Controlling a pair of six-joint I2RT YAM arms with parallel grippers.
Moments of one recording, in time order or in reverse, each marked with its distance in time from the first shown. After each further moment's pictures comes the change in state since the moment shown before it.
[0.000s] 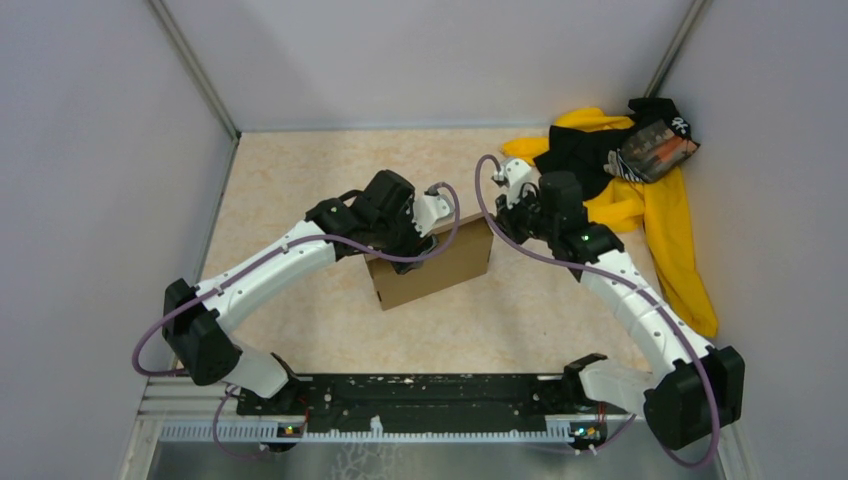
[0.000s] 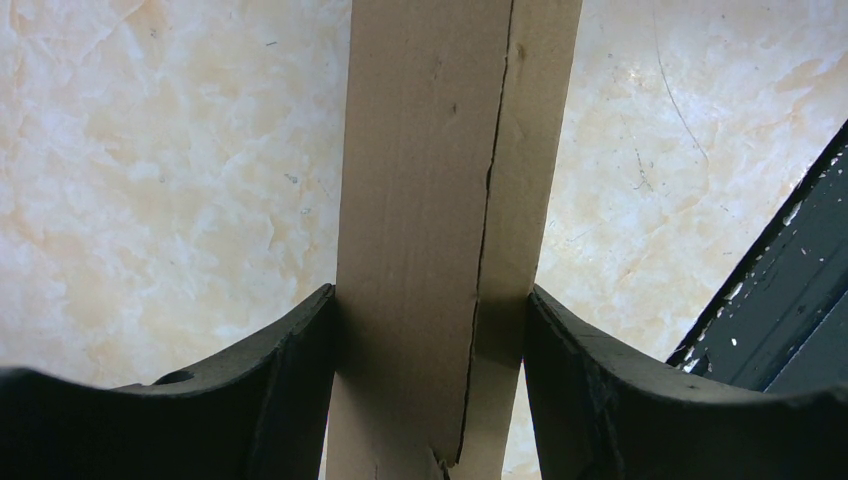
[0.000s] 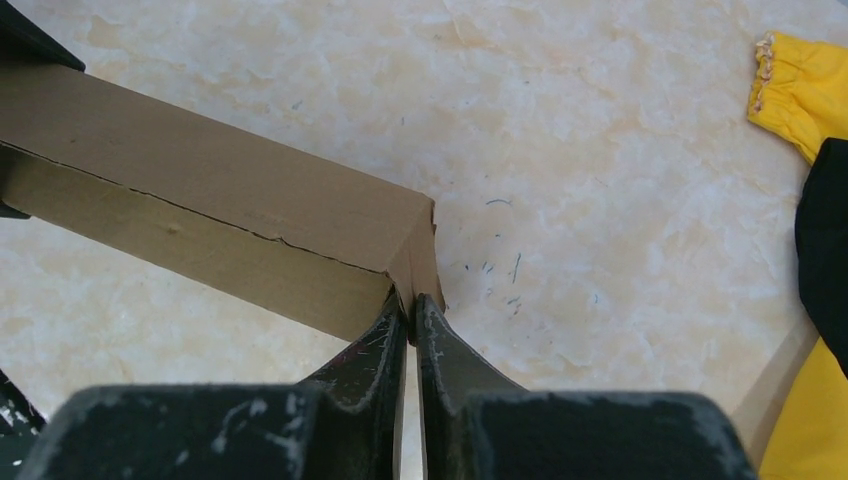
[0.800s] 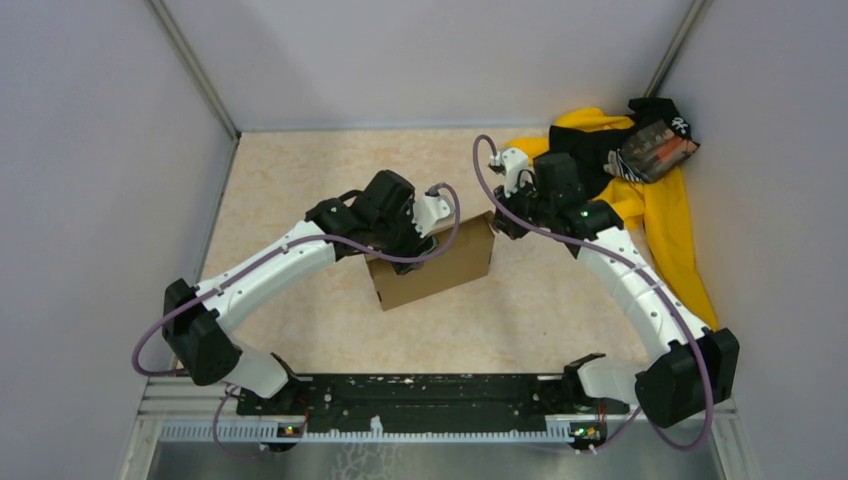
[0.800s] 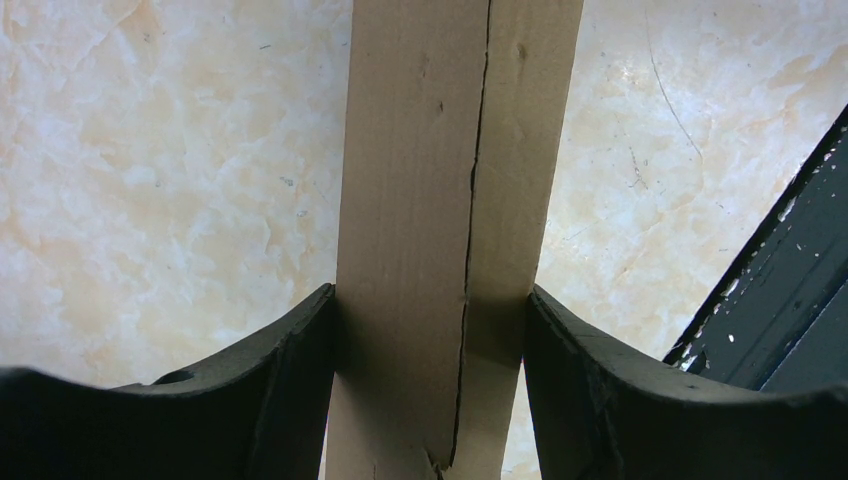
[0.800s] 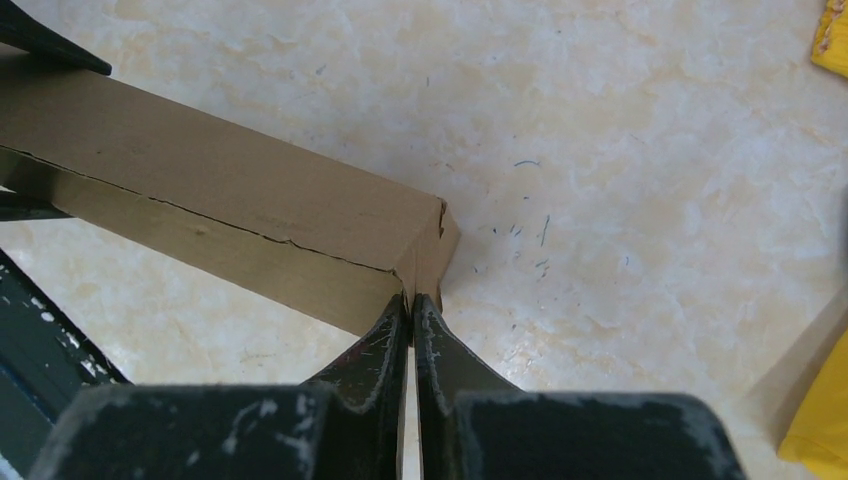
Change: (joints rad) left arm 0.000 0.000 0.000 0.000 0.013 0.005; right arm -0.001 0.106 0.195 -0.234 -0.025 0.033
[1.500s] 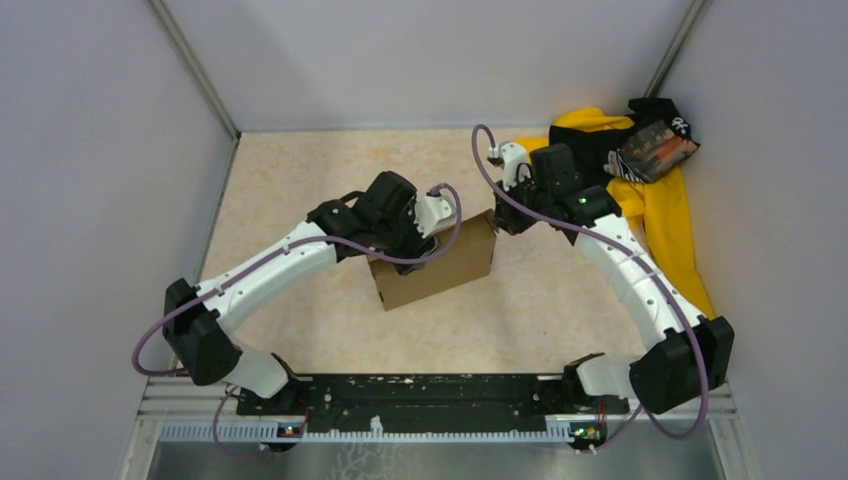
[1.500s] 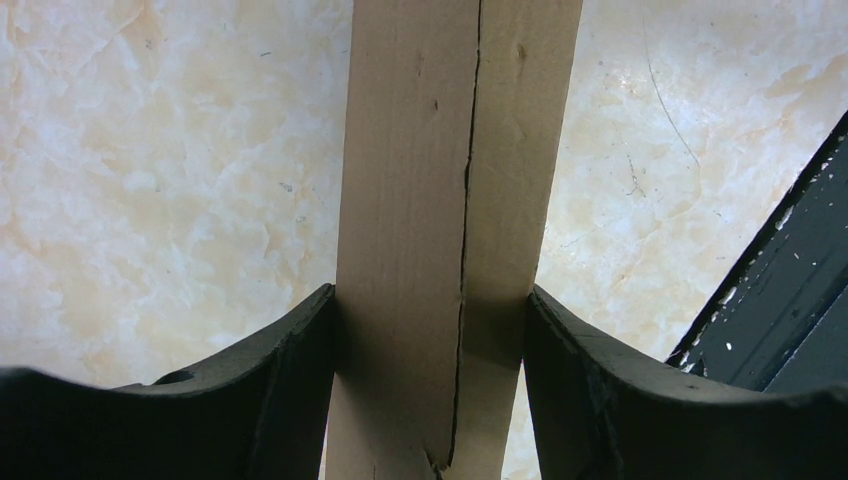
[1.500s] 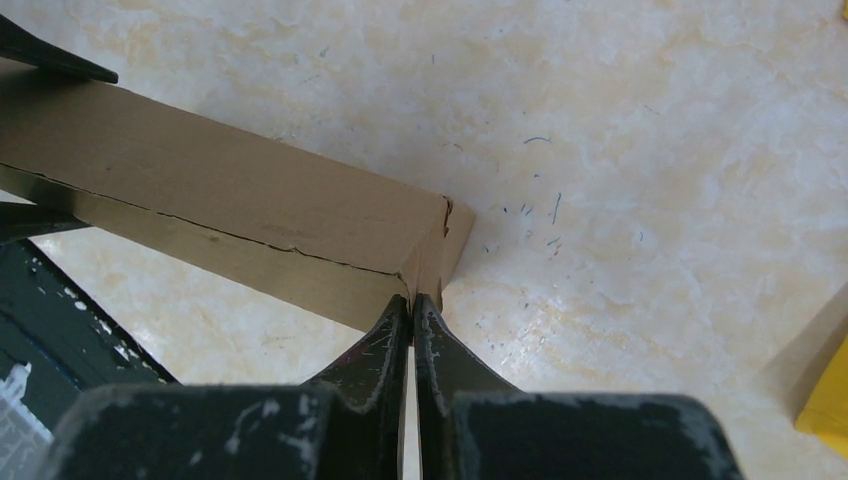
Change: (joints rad) left arm -0.009 0.002 -0.002 0.013 -0.008 -0.013; right arm 0.003 0.068 0.109 -0.118 -0.001 0.031
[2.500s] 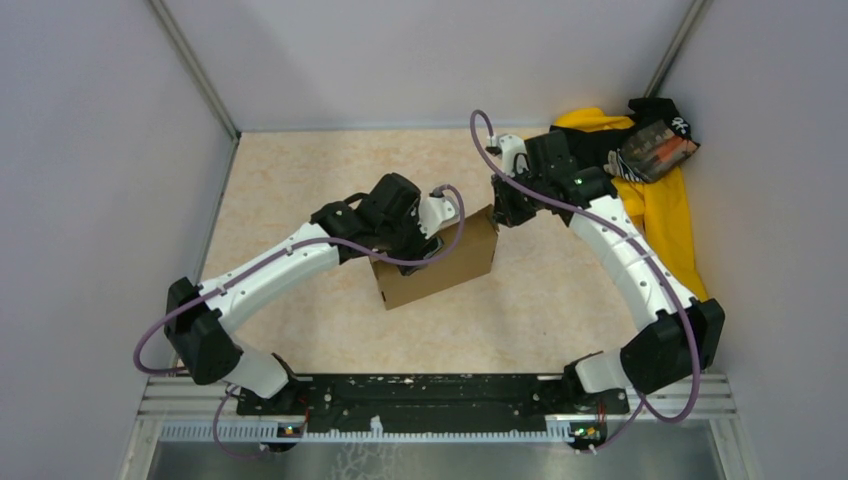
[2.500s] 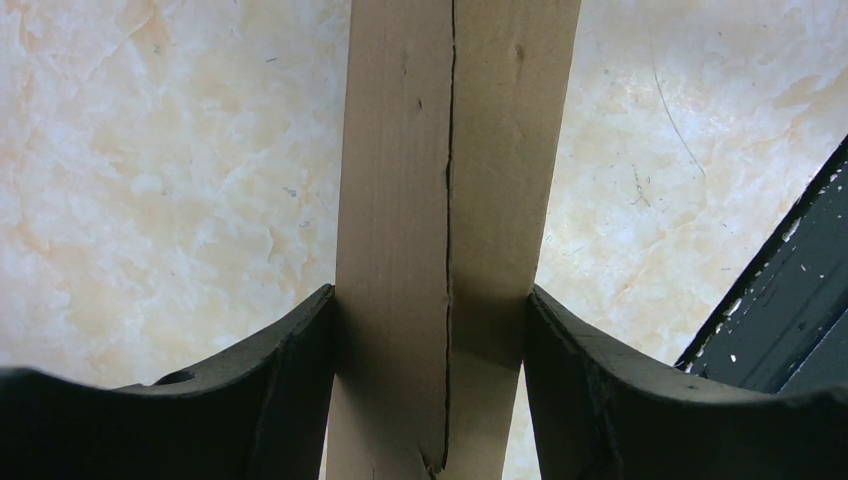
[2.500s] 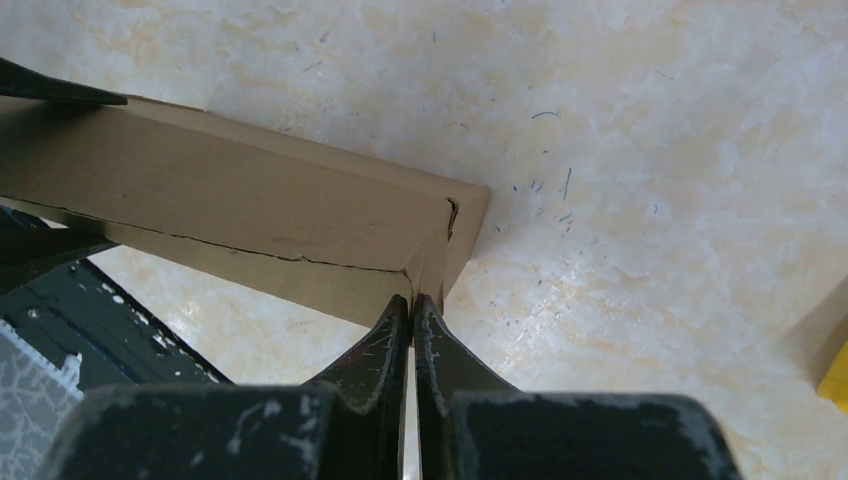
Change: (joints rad) left arm -0.022 0.010 -0.005 0.023 -0.036 -0.011; right arm -0.001 0.094 0.138 -0.133 0.010 0.050
